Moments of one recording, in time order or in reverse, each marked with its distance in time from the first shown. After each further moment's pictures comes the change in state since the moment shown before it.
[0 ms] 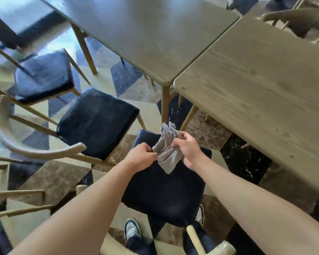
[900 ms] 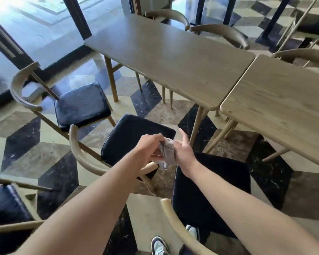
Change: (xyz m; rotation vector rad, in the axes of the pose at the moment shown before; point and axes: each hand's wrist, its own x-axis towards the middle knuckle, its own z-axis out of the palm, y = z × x) left_hand -0.044 -0.114 -0.258 -0.813 -0.118 0.086; right_hand -0.072 -0.009 0.314 -0.109 0.048 -0.178
